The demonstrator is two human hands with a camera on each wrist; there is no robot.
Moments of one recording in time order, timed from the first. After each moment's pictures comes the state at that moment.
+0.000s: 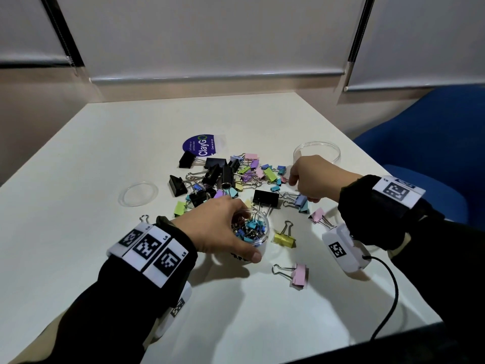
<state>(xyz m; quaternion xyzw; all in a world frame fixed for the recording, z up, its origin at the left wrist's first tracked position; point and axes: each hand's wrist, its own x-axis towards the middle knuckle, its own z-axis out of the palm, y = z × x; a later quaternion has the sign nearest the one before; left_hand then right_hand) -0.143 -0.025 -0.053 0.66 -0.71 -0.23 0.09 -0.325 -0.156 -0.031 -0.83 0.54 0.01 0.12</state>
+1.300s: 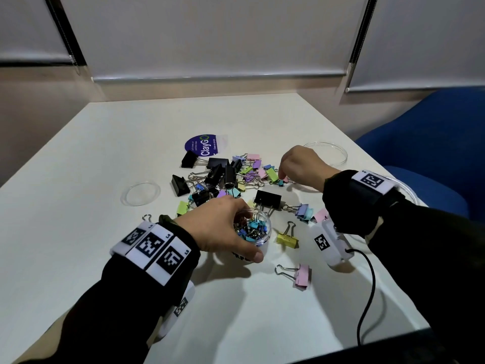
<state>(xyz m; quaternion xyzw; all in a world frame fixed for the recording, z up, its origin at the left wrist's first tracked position) -0.142 -0.024 -0.052 0.66 -0.71 -0.23 0.10 -0.297 -0.179 -0.036 -0.81 0.54 -0.13 0.19</state>
